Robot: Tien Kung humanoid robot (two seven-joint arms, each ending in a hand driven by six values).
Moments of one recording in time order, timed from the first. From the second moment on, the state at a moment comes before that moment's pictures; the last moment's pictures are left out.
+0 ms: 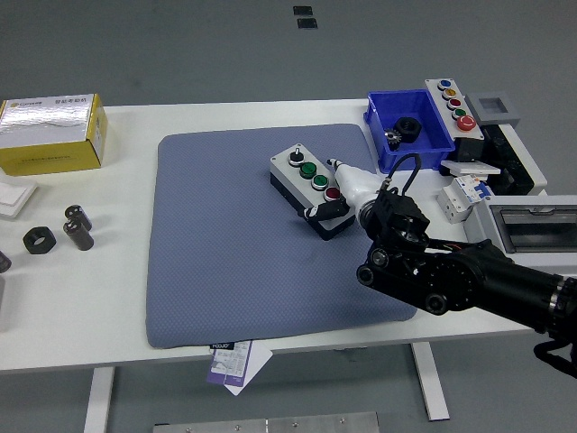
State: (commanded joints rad) left arm -0.05 0.33 -0.13 -0.22 -0.04 0.09 0.14; right arm 0.89 -0.16 0.22 1.05 -1.48 -0.35 -0.65
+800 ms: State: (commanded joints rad) left arm -0.04 0.32 -0.10 -0.21 -0.08 0.09 0.12; right arm 0.90 -0.36 0.20 1.32 -1.53 -0.45 -0.44
